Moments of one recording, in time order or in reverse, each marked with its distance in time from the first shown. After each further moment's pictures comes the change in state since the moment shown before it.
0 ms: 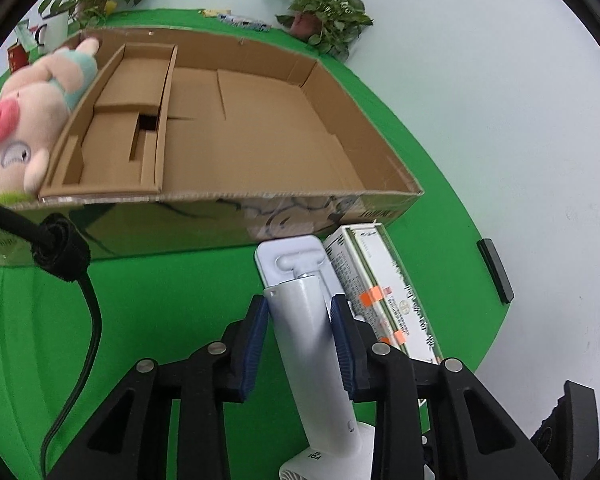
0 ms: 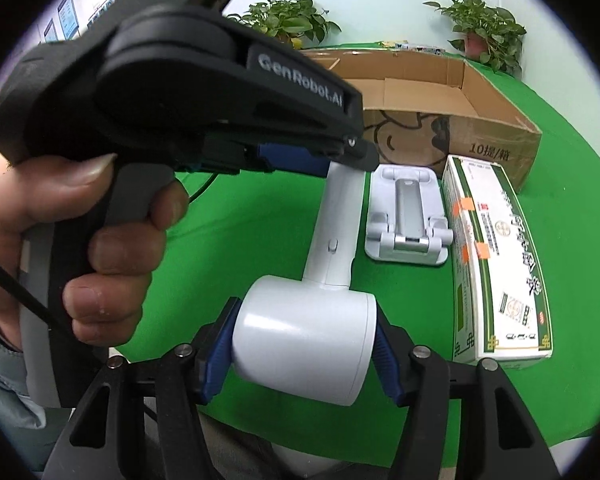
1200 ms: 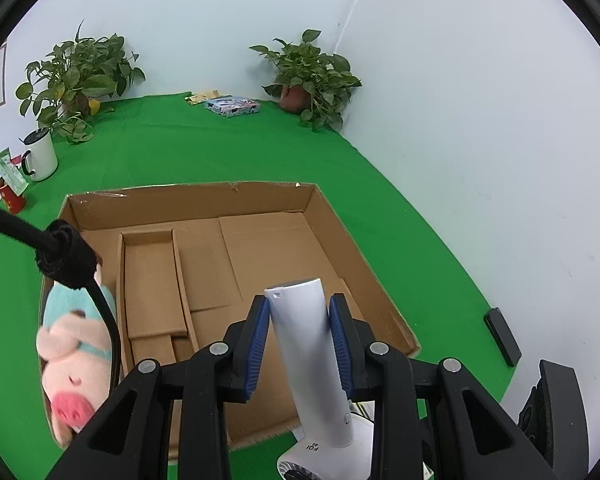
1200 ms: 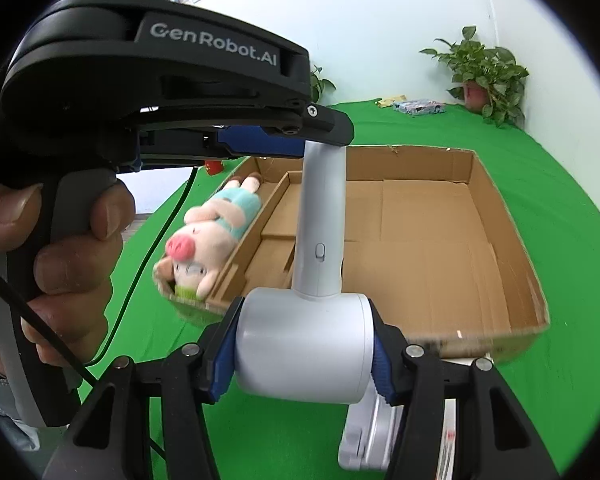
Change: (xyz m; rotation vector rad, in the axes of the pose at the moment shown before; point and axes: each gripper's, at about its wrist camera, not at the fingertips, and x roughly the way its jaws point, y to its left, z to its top) left arm -0.051 -0.018 0.202 0.123 -0.144 0.079; right arm 0.009 -0.035 0.149 0.043 -0.155 0.040
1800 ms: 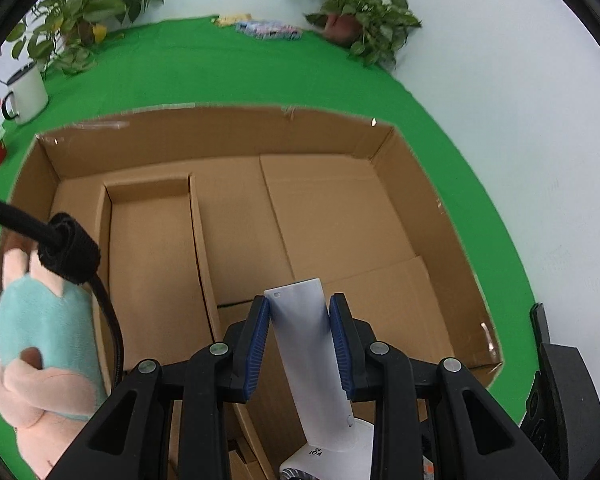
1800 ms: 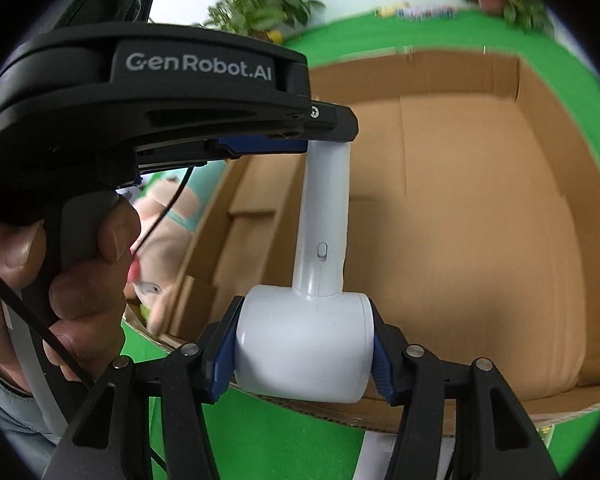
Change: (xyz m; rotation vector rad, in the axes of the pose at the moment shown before) left arm 0.145 0.078 0.012 -0.088 0.252 0.059; right arm 0.106 -0.038 0.018 0.166 0.310 0.133
